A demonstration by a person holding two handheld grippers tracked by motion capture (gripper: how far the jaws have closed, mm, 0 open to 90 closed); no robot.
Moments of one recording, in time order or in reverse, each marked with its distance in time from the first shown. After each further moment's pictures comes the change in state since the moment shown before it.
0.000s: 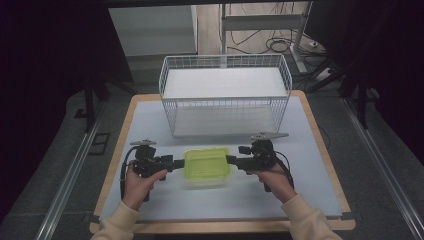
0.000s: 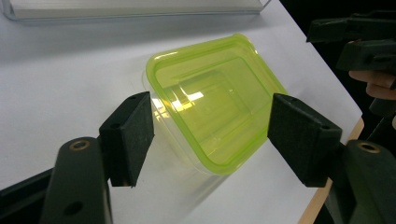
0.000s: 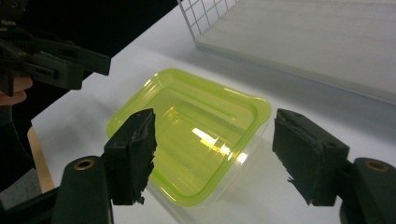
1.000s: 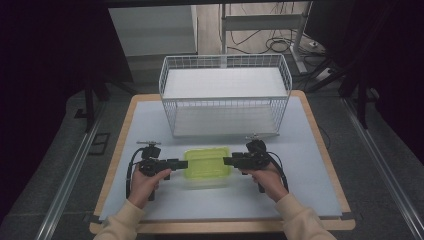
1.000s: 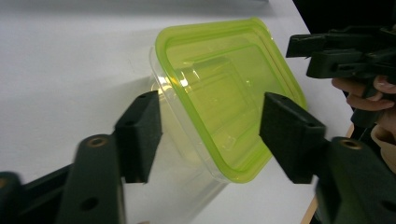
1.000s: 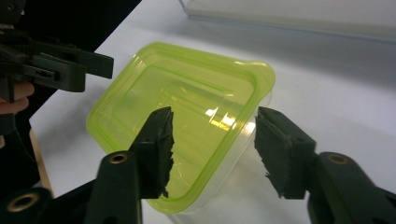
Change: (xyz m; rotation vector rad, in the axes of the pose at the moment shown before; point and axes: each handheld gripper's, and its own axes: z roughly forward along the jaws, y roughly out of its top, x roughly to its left) left arm 0.018 -0.005 0.027 0.061 -0.059 -0.109; right arm -0.018 -0.012 0.032 0.093 0.036 0.130
